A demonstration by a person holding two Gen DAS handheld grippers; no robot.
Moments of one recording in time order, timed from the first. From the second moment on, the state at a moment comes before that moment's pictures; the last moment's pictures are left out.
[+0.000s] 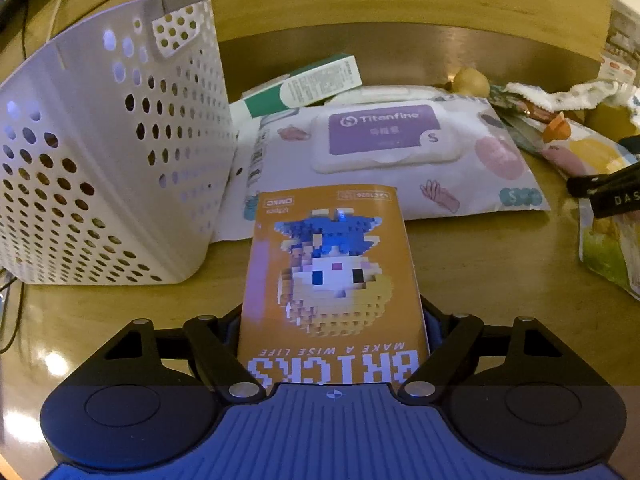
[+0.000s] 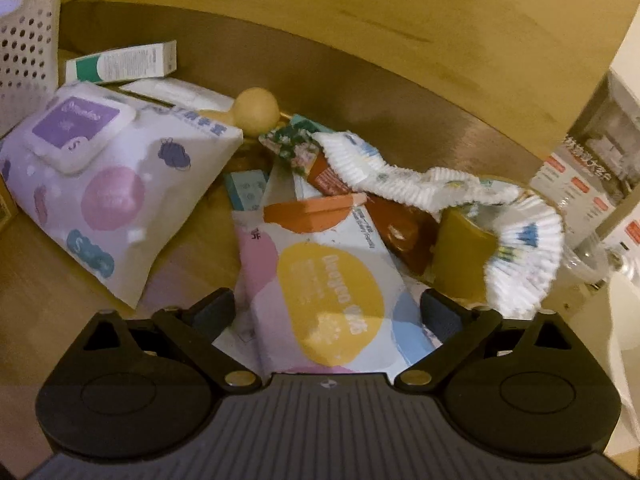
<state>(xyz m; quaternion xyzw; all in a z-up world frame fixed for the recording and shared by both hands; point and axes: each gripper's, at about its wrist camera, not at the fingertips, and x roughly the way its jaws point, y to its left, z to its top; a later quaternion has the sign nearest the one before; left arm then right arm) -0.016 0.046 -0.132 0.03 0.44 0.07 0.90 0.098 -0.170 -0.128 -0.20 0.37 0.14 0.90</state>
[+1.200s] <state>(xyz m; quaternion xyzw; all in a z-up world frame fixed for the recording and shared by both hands) -0.016 0.023 -0.032 0.01 0.35 0.04 0.94 0.058 -0.154 -0.025 -0.05 0.30 0.23 0.92</state>
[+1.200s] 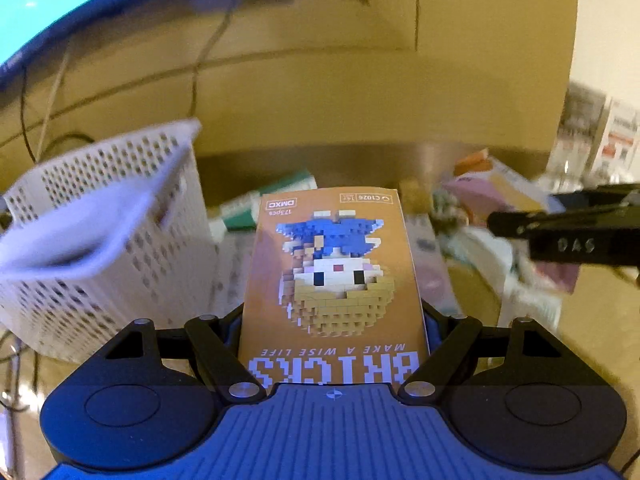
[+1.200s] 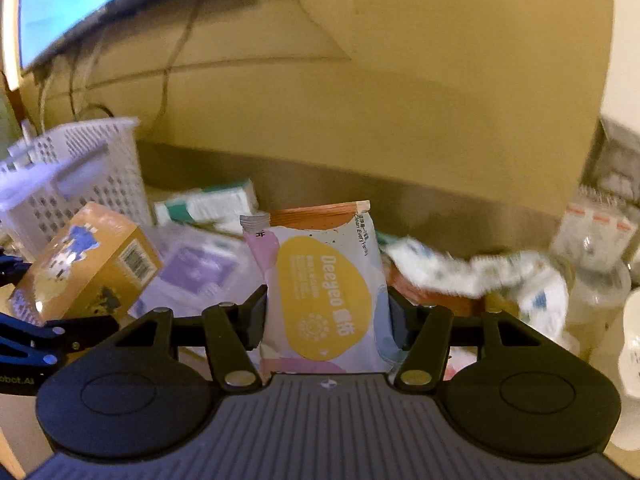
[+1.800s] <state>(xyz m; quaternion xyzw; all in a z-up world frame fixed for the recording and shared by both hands) -0.031 0.186 0.053 0.01 0.30 0.15 0.94 0.051 0.042 0.057 -0.04 0.26 0.35 0.90</state>
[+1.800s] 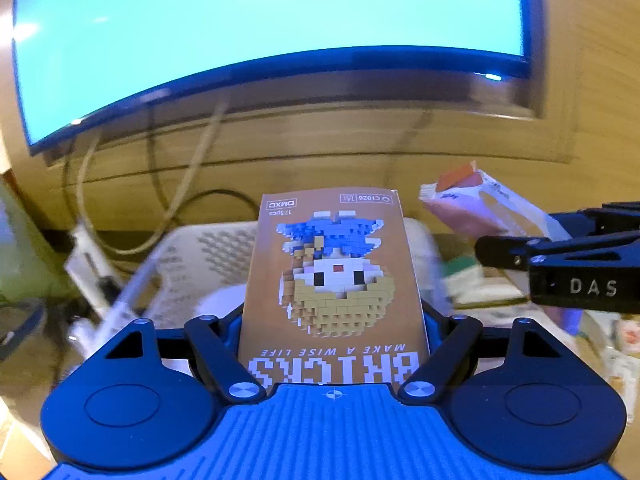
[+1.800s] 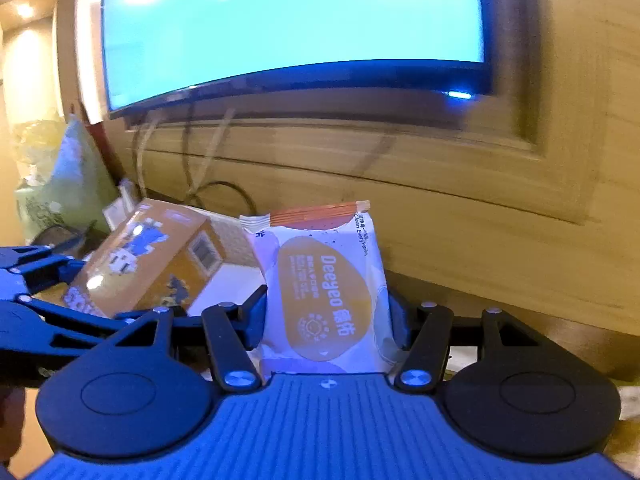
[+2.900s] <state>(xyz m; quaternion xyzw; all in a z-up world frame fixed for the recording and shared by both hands) 0.015 0.364 0.003 0.00 0.38 0.12 0.92 0.087 0.219 0.010 -0.05 0.39 0.23 0.89</state>
